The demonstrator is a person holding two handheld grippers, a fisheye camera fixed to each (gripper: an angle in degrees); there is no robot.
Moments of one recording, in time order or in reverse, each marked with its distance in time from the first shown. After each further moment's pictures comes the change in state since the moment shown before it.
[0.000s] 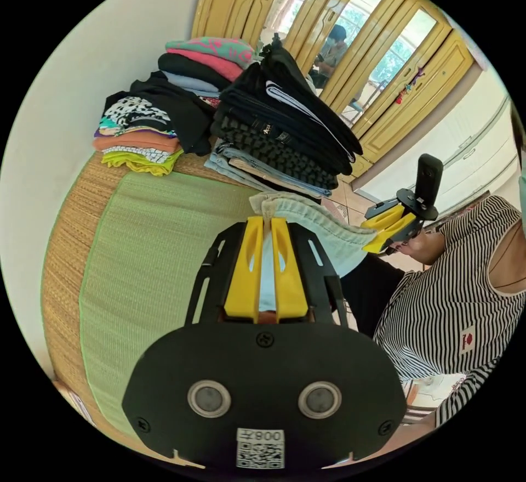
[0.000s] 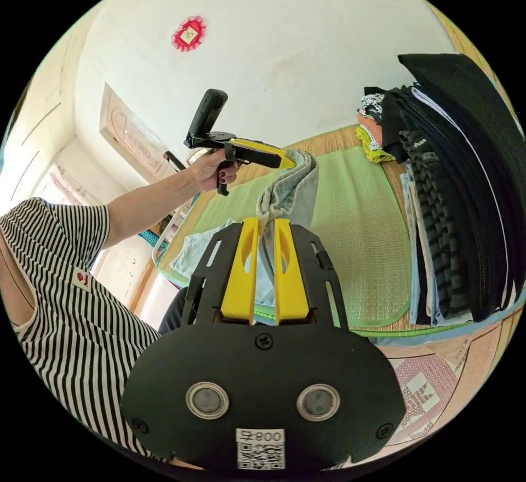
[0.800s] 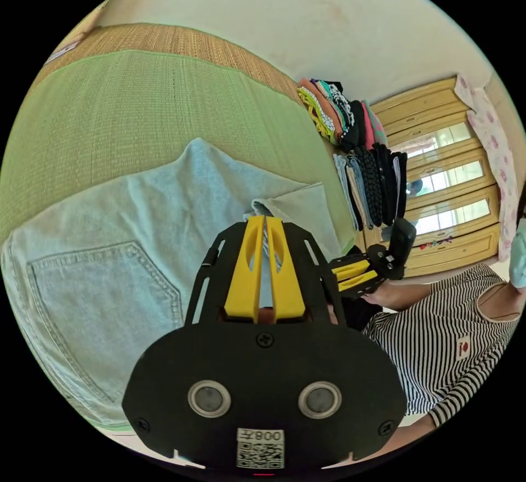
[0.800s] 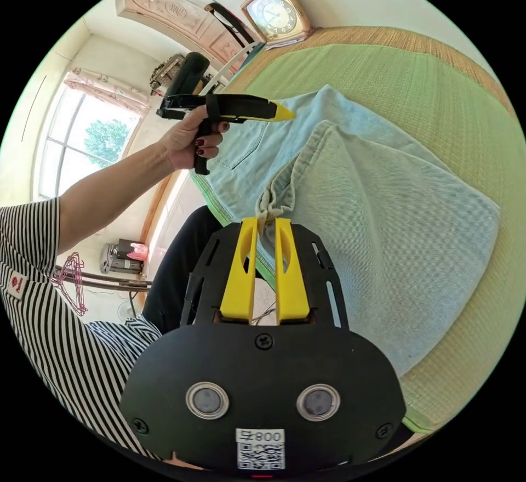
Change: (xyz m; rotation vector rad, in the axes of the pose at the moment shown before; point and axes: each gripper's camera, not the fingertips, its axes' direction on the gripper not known) left arm -0.030 0.493 -0.179 0.349 0.099 -0.901; right arm -0.179 -0.018 0.370 -0.717 -0.212 -0.242
